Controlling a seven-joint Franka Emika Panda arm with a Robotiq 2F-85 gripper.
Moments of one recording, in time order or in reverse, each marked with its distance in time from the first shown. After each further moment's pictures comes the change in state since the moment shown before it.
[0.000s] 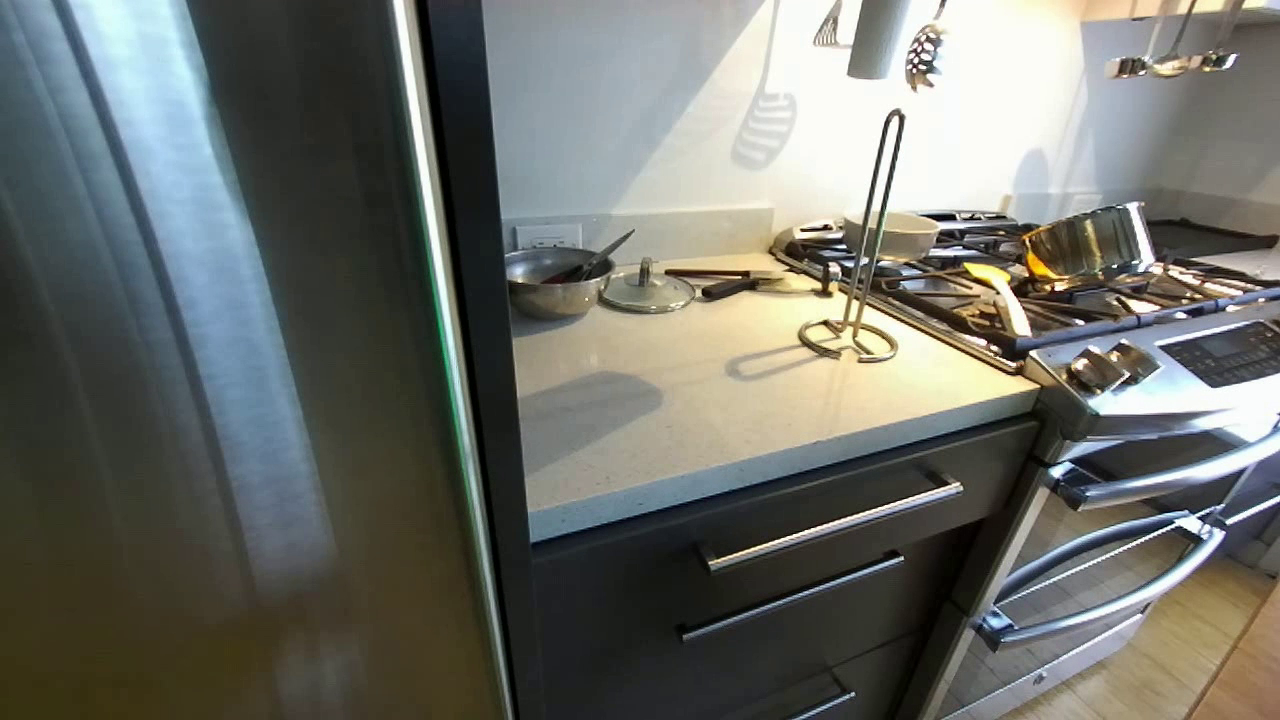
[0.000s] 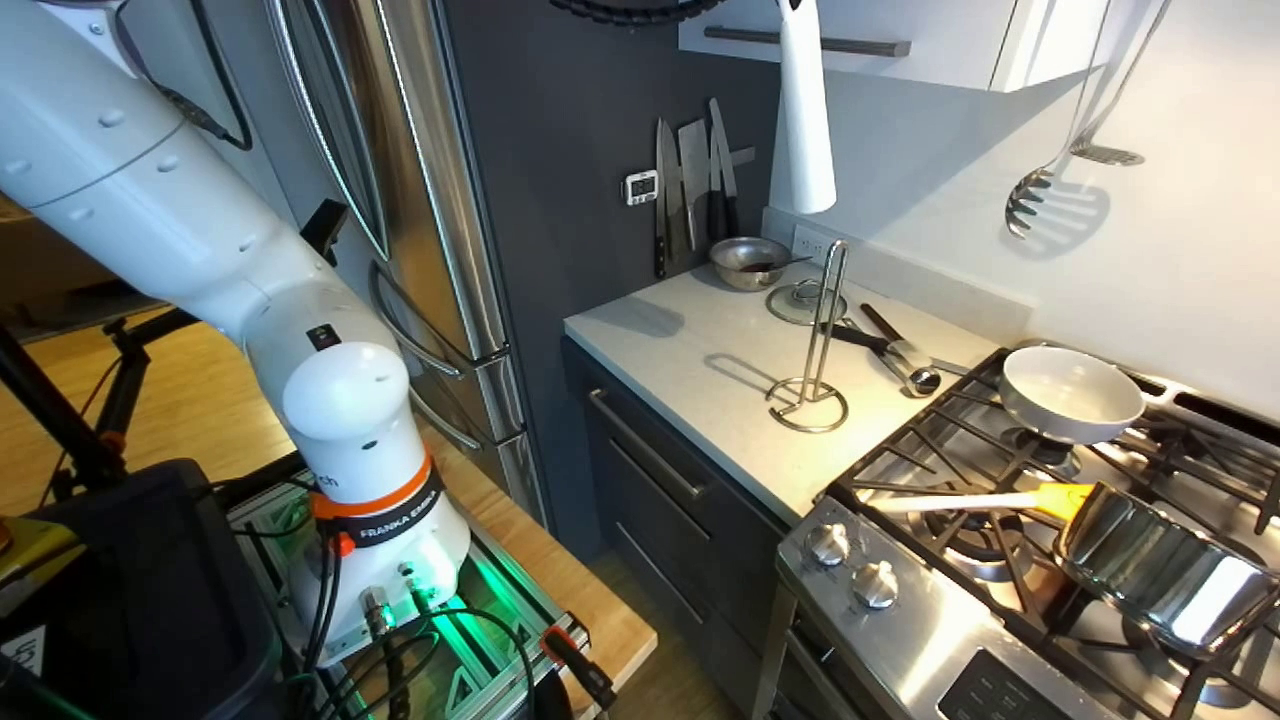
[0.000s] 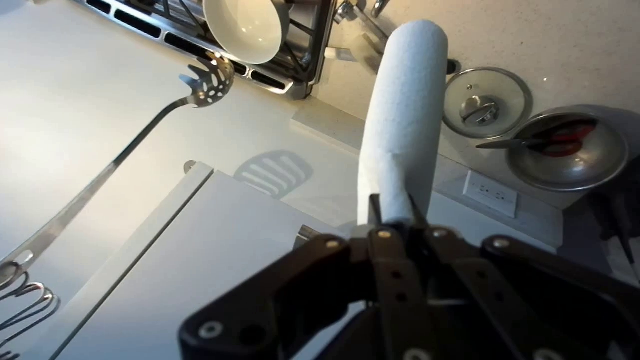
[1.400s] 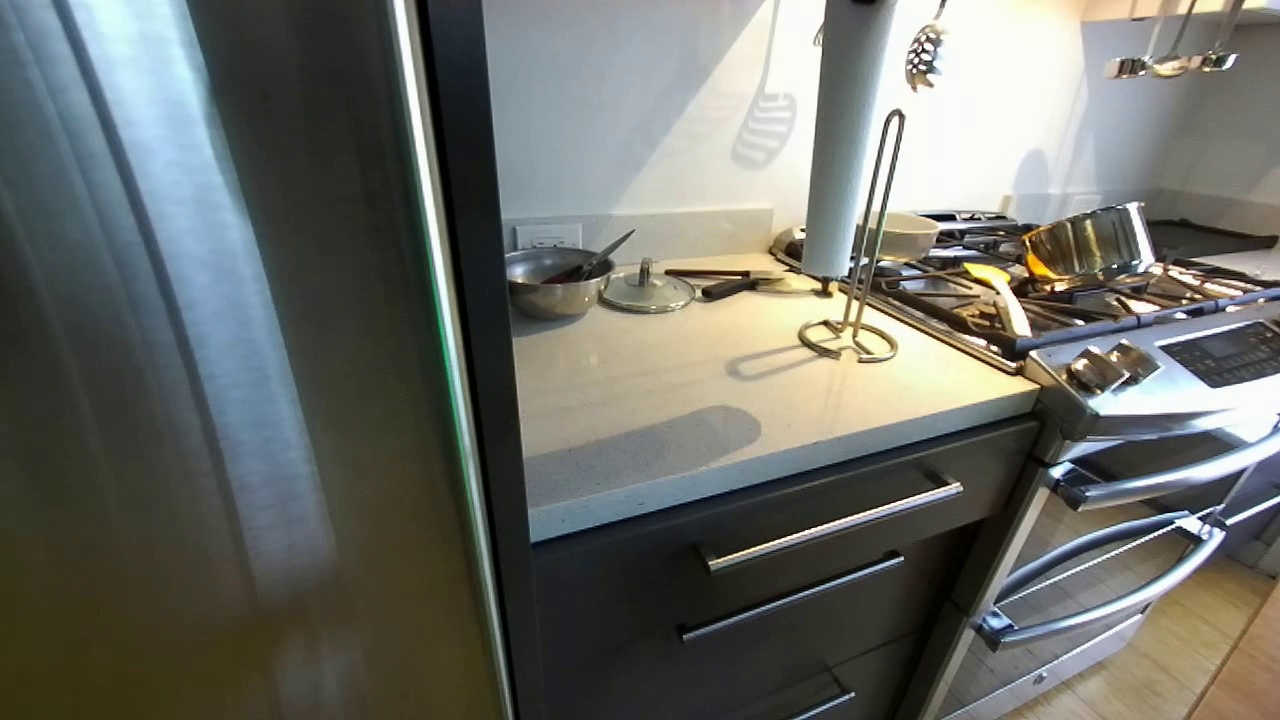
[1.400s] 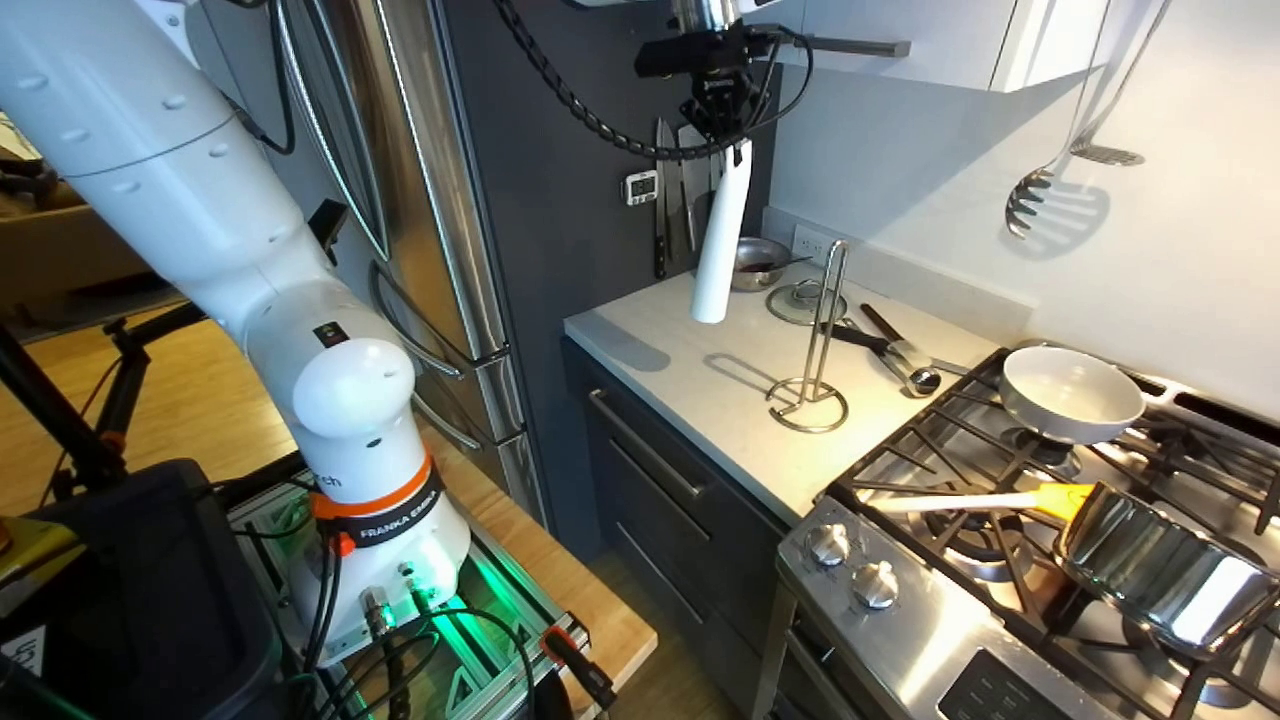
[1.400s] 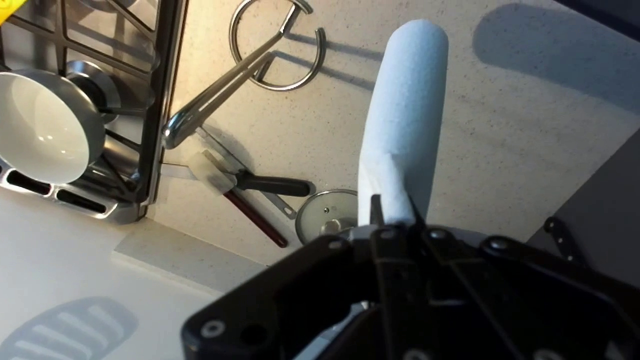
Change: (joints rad) arm 0.056 0.149 -0.021 -0.155 0.217 -0.029 -0.097
